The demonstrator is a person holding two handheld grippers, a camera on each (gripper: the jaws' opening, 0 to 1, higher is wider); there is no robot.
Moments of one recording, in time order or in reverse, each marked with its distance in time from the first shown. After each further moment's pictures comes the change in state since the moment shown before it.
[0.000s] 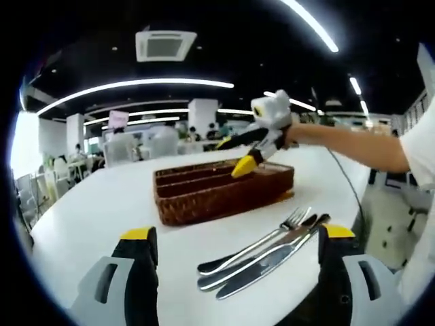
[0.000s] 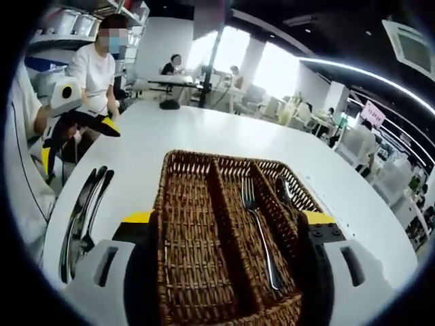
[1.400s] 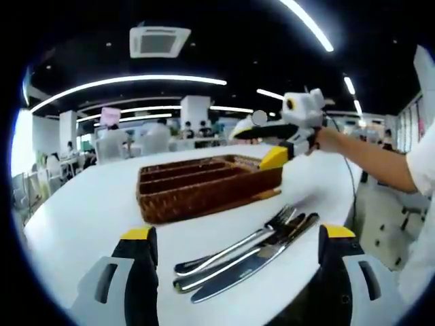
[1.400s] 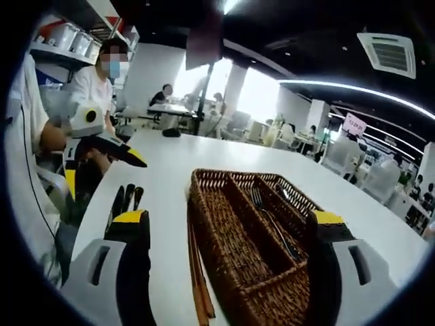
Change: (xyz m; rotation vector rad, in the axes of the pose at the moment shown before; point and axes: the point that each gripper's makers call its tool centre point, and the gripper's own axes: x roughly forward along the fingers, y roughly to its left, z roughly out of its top) left arm 0.012 -0.020 -0.005 -0.009 0.022 -0.054; right arm -0.062 0.044 0.006 0.064 -0.171 -0.113
